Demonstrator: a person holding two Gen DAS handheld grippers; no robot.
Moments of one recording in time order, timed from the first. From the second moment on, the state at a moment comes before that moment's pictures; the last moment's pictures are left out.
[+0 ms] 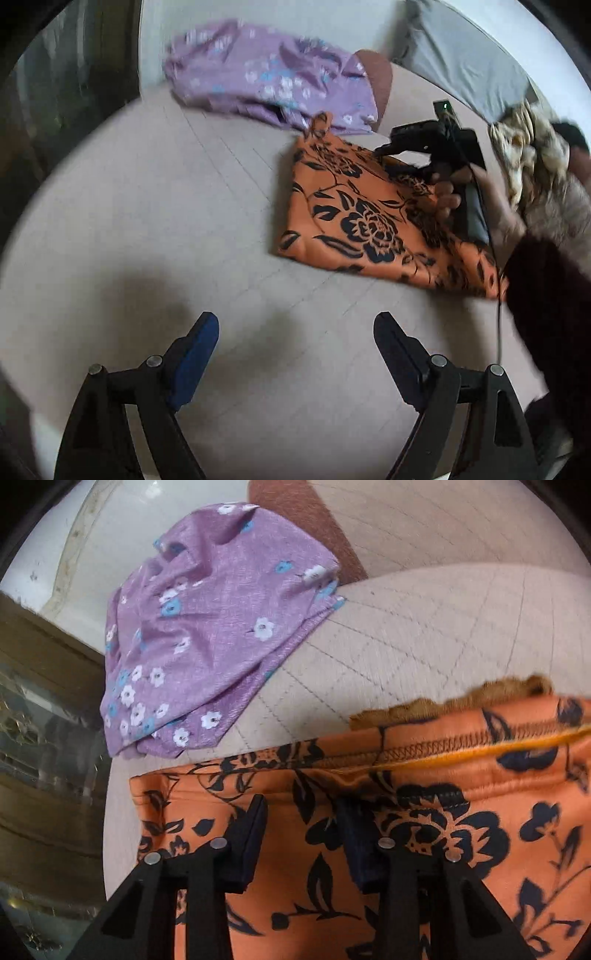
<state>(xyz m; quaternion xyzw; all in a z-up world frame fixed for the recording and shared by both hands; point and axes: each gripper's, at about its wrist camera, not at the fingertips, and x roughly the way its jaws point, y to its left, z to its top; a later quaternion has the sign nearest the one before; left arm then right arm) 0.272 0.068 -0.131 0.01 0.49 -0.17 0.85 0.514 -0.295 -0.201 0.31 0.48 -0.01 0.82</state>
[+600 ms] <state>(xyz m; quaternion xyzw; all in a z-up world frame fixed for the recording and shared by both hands) 0.160 0.121 0.031 0.07 0.31 -0.08 0.94 0.264 -0.359 -0.130 0.23 0.40 -0.10 0.88</state>
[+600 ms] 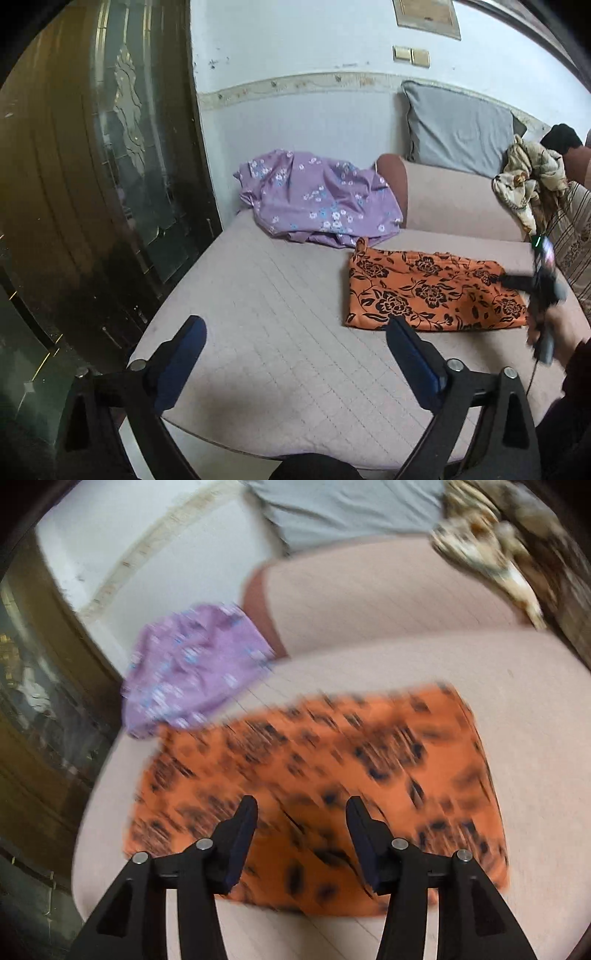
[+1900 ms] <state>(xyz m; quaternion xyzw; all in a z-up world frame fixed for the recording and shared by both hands) 0.150 0.025 0.021 0.15 0.33 -0.14 0.92 0.136 -0.342 -0.016 0.15 0.15 -0.07 0.97</state>
